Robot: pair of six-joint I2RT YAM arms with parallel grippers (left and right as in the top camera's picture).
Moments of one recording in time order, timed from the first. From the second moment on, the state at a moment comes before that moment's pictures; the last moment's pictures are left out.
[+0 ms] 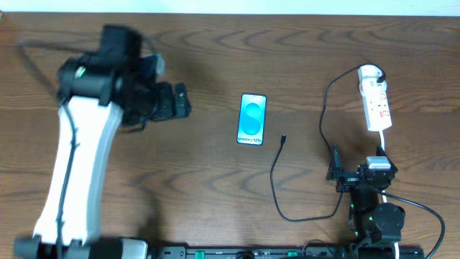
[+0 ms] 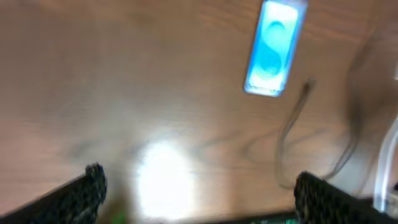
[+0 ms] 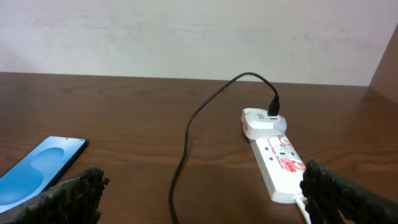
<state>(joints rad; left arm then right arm) -0.17 1.60 1.79 -1.52 0.21 -0.26 -0.01 0.01 0.01 -0.07 -0.01 -0.03</state>
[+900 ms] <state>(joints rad) -0.53 2.13 2.01 -1.35 0.12 -0.49 -0.01 0.02 0.01 -0.07 -0.01 -0.03</state>
